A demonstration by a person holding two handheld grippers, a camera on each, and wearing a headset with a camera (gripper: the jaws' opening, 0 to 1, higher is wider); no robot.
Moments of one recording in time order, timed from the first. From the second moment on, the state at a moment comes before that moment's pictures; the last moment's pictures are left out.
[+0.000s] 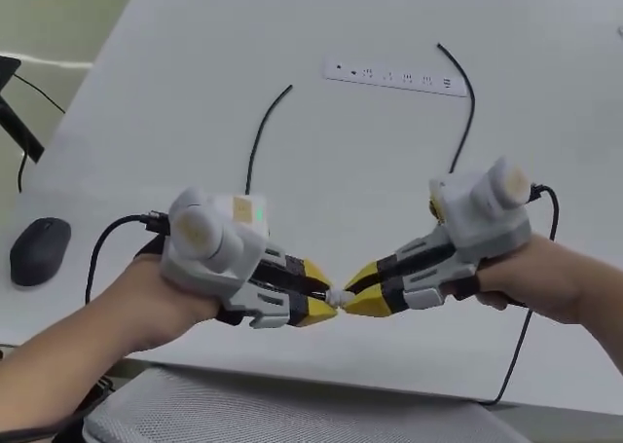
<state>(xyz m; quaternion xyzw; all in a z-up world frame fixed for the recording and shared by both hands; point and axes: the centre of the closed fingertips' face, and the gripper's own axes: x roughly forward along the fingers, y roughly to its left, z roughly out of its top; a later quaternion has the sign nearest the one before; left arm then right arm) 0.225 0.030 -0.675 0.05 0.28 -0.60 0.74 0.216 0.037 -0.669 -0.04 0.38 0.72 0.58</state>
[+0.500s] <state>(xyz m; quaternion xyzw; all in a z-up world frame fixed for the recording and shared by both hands) 0.227 0.034 -0.672 -0.03 0.31 -0.58 0.75 0.219 0.039 -0.669 -0.29 0.19 0.70 0.63</state>
